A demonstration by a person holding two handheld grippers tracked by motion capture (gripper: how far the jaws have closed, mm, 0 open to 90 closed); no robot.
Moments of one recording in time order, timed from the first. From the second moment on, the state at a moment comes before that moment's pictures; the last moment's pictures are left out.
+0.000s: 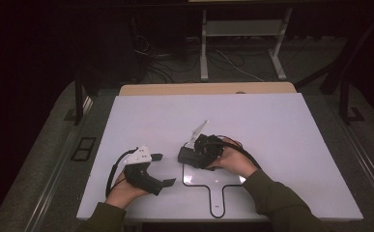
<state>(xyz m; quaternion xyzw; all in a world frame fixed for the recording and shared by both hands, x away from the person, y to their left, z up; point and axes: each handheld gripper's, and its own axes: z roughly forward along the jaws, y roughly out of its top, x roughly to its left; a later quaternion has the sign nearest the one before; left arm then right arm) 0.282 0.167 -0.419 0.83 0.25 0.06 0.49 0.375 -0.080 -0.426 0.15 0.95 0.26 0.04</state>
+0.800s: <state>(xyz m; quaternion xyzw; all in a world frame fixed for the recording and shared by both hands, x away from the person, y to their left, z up) 0.282 0.167 -0.419 0.83 0.25 0.06 0.49 0.389 -0.117 -0.426 0.20 0.95 0.25 0.05</state>
